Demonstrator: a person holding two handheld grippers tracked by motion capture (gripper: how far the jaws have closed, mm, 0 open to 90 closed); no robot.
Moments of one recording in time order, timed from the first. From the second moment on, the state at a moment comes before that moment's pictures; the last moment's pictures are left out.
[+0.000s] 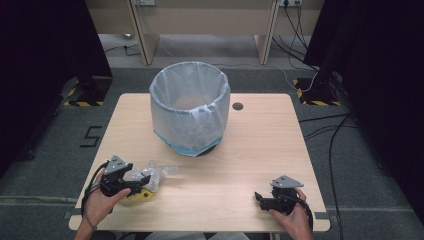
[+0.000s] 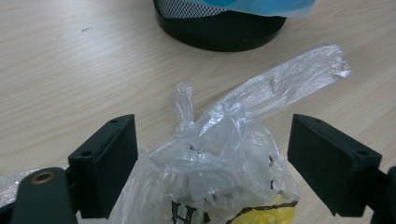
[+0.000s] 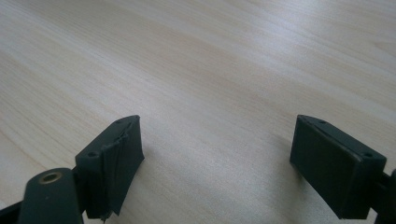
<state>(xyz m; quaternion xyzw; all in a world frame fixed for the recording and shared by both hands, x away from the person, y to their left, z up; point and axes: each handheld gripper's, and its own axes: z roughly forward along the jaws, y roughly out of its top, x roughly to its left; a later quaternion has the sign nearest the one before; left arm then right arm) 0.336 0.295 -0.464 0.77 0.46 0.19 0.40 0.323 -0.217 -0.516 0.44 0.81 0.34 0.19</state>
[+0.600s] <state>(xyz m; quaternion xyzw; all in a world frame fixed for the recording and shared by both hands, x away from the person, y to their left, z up) 0.350 0.291 -0.497 0.79 0.46 0.15 0.37 0.323 -0.217 -0.516 0.44 0.81 0.34 0.19</state>
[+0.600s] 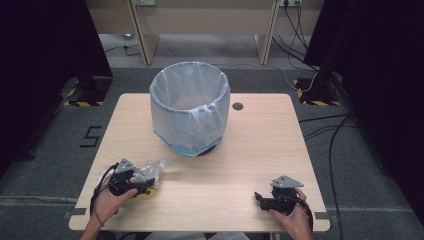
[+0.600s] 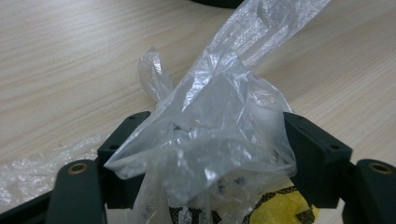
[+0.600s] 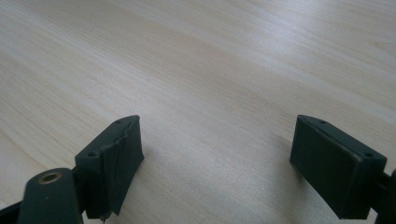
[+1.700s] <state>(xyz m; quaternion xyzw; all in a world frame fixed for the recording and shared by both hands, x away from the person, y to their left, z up) 0.349 0.323 -0.443 0.77 0.43 0.15 0.45 0.323 -0.216 -0.516 0.44 0.81 0.34 0.19</state>
